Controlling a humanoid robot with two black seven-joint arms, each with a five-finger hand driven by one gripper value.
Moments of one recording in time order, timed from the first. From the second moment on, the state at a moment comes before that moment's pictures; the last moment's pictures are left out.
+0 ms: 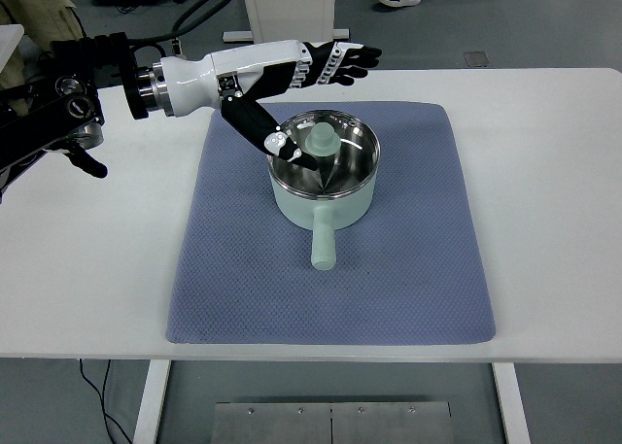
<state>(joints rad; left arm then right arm) -1.22 0.53 -0.32 -1.21 0.82 -0.47 -0.44 0.02 0.00 0.56 0.09 -0.45 -0.02 0.06</state>
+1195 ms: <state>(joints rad) -1.26 0.49 -0.19 -1.31 1.02 -0.47 -0.44 0.02 0.00 0.56 0.09 -0.45 -0.02 0.06</state>
